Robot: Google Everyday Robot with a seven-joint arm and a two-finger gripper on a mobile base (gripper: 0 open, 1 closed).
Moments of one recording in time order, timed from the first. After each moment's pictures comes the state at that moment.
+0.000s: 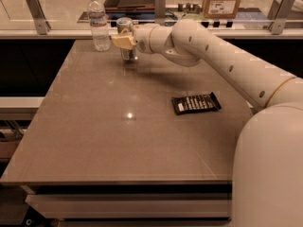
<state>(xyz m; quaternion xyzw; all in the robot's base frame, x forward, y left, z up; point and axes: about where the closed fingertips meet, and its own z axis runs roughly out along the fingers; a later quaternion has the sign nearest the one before) 0.801 0.092 0.903 -0.38 0.66 0.26 0.59</state>
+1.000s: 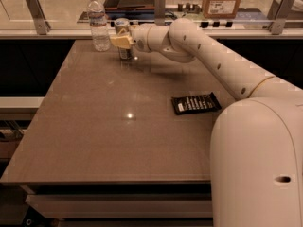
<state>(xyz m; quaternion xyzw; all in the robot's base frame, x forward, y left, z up) 0.831 0.104 0.884 -0.40 0.65 0.27 0.59</state>
